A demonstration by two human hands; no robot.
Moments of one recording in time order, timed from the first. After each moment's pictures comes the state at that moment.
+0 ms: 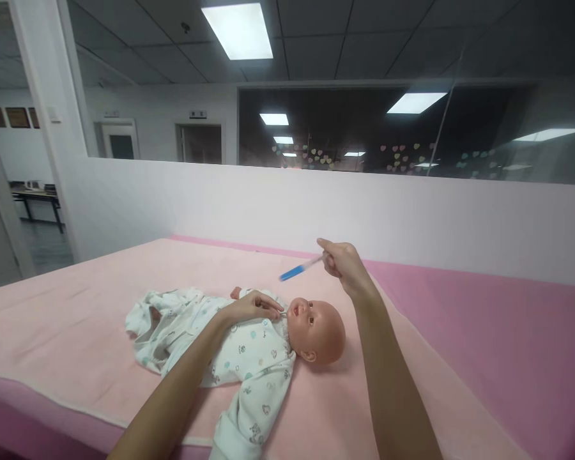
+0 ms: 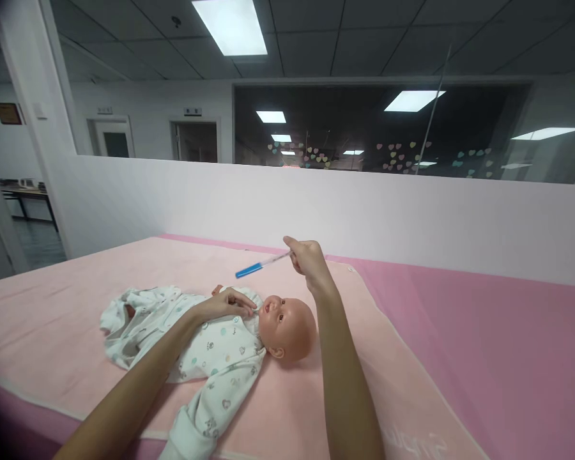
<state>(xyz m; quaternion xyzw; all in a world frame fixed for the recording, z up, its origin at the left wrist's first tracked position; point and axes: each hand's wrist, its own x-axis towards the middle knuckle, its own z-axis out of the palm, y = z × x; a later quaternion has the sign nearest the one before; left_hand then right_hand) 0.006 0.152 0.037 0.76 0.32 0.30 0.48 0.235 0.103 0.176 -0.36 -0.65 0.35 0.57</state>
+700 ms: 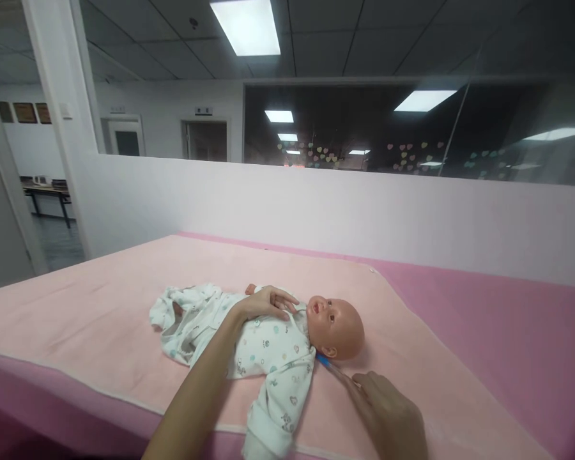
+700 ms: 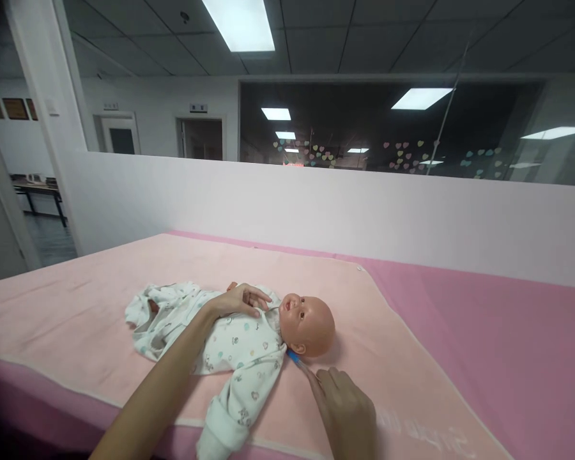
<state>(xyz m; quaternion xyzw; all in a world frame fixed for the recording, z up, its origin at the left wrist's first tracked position) -0.007 0.149 0.040 0.74 0.27 0.32 0.53 0.269 -0.005 -0.012 -0.43 -0.76 -0.36 0.34</state>
